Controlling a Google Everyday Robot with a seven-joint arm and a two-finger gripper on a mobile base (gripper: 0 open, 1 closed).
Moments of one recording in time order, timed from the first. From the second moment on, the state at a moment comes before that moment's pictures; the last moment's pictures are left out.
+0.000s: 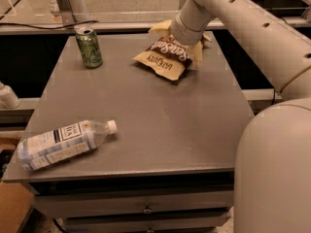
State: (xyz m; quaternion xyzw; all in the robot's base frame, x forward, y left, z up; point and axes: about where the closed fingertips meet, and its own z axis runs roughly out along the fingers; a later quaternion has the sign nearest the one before) arm 0.752 -0.076 0.856 -0.94 0.25 -0.16 0.20
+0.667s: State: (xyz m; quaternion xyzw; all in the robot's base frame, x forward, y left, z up) arm 0.755 -0.079 0.840 -0.93 0.26 -0.15 0.21
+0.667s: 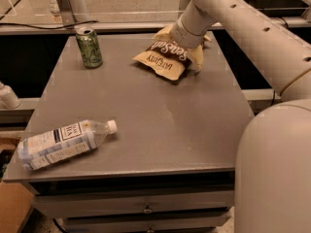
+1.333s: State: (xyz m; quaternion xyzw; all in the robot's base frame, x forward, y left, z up) arm 0.755 -0.079 0.845 -0.93 0.26 -0.15 0.21
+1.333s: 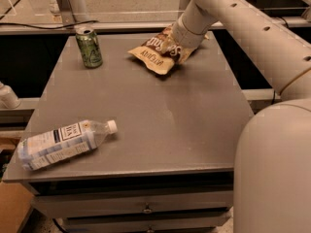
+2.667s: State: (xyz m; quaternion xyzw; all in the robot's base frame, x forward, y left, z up) arm 0.702 -0.029 0.913 -0.91 0.23 -0.17 0.30
